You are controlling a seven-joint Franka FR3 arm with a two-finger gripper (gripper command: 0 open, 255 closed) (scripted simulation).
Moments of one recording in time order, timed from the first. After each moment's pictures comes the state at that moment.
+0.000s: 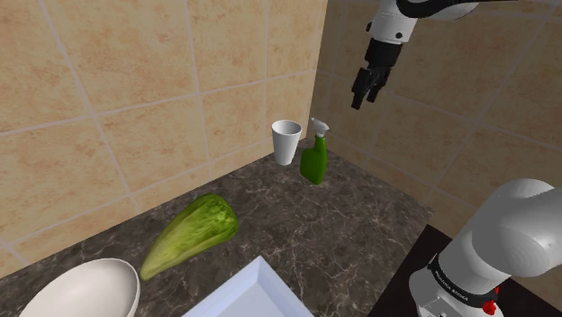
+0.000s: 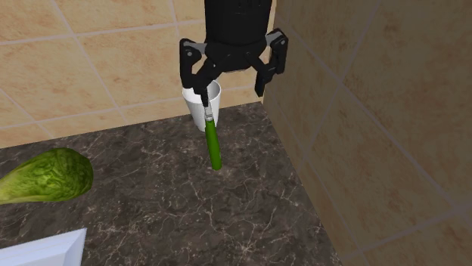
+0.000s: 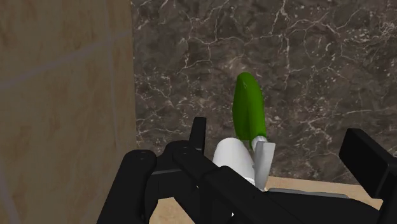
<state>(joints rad) 0.01 -0.54 -0.05 -2.23 0.03 1.73 -0.17</state>
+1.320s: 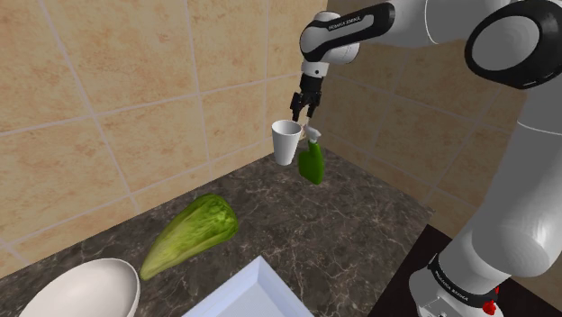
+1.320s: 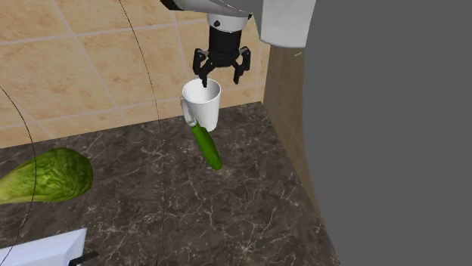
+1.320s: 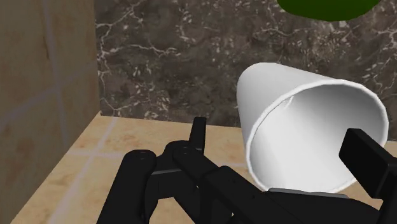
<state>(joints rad) 0.02 0.24 -0.09 -1.74 0.17 1.96 -0.31</state>
